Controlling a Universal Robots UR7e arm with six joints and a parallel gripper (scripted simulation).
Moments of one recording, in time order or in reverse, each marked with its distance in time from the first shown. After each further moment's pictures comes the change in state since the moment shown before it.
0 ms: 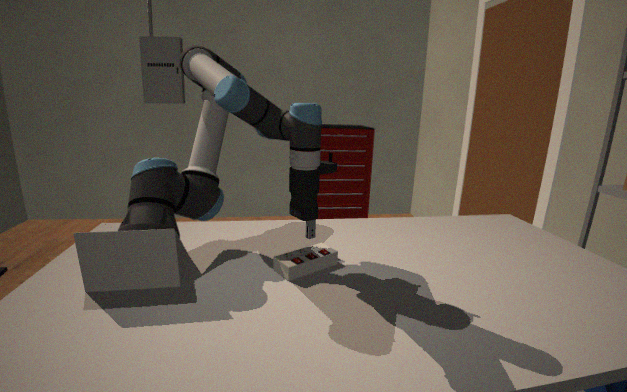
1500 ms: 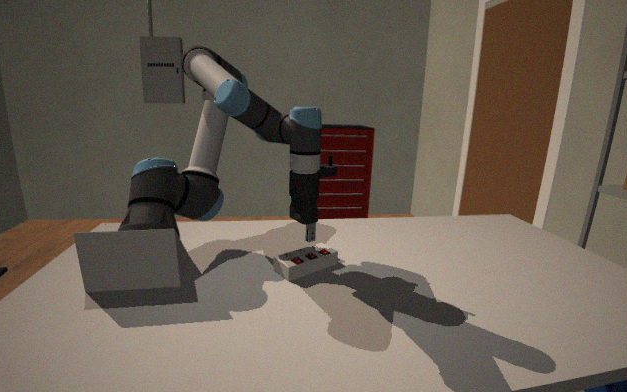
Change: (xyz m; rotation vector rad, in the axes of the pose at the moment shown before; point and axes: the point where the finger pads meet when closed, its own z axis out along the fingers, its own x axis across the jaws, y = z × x) arm 0.000 0.000 0.009 0.000 0.000 0.000
